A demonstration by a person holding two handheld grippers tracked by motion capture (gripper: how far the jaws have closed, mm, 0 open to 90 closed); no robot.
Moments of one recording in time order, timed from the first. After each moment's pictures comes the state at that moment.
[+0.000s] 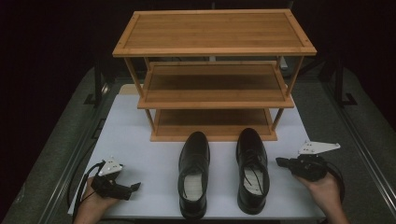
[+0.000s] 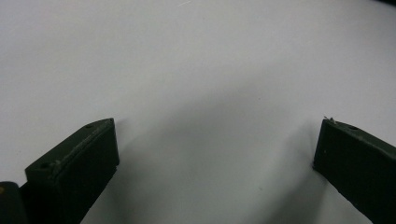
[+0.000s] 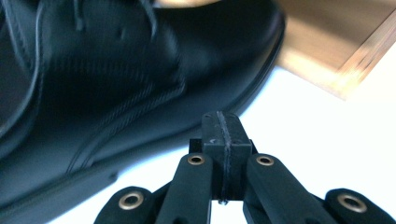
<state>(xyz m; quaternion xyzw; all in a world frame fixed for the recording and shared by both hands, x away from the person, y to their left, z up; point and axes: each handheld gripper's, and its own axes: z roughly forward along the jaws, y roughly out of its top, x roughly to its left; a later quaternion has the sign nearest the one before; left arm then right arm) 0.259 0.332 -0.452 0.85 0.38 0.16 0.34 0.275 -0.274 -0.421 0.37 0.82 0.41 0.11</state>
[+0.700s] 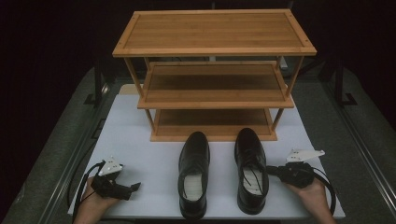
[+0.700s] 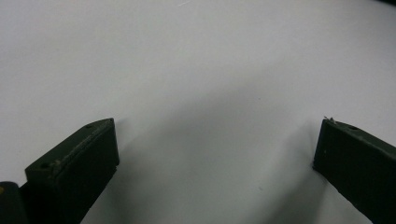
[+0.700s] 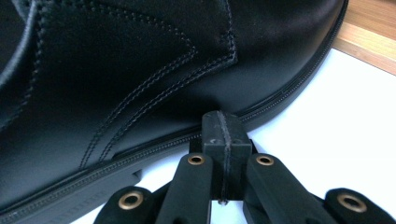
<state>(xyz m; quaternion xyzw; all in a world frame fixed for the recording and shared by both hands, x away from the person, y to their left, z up) 0.259 0.332 -0.451 0.85 0.38 0.16 0.33 0.275 -0.252 -0.448 0.35 0.83 0.42 0.08</state>
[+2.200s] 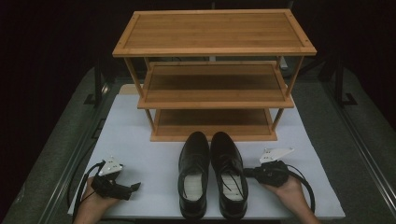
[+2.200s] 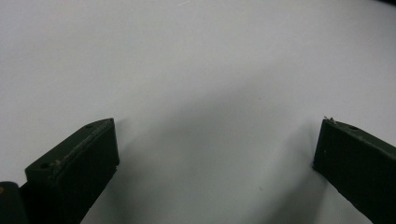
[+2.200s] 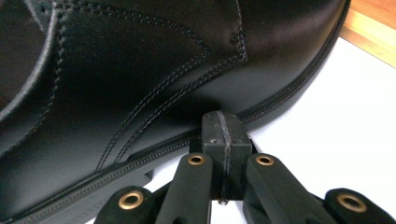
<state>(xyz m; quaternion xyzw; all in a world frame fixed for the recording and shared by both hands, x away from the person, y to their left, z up) 0.259 0.332 -0.451 0.85 0.38 0.16 0.33 0.282 -0.185 -0.442 0.29 0.86 0.42 0.04</state>
